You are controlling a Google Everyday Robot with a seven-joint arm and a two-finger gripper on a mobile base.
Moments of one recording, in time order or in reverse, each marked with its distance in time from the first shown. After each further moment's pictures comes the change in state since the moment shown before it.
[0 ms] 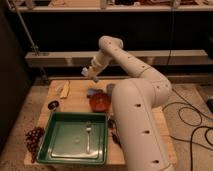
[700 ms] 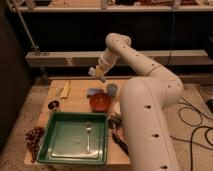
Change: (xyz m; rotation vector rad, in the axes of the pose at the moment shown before) arm -0.033 0.023 -0.038 -0.046 -0.059 0.041
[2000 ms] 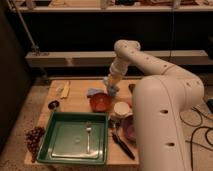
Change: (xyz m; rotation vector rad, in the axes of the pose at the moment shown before) arm -0.085 0.041 -0.009 -0.115 -0.141 0.148
